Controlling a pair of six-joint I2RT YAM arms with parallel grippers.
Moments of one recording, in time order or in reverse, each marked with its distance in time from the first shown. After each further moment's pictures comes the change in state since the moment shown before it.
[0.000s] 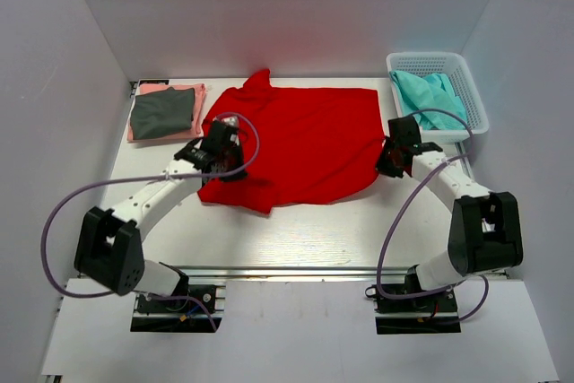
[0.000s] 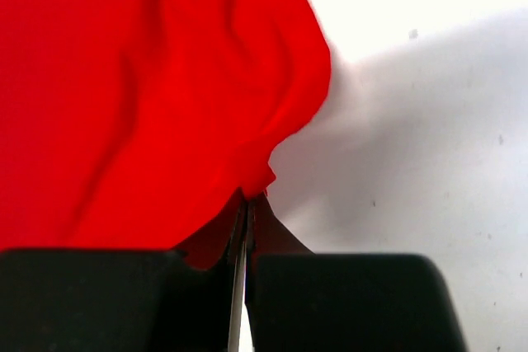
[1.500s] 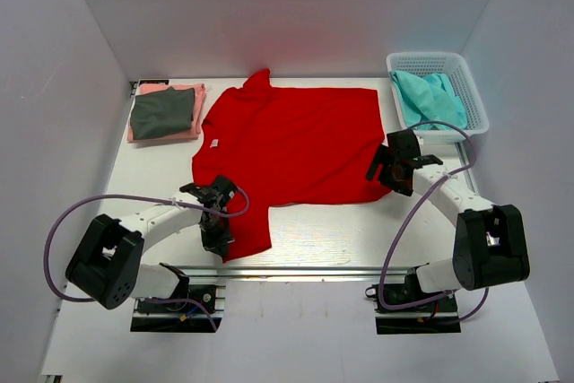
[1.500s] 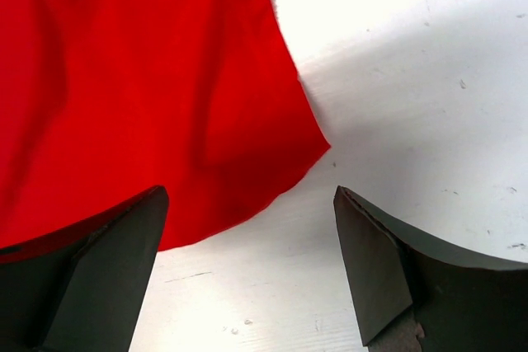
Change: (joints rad) left arm -0.066 -0.059 -0.376 -0.288 0.092 -0.189; right arm 0.025 -0.080 -0.104 -0.013 0.070 -0.005
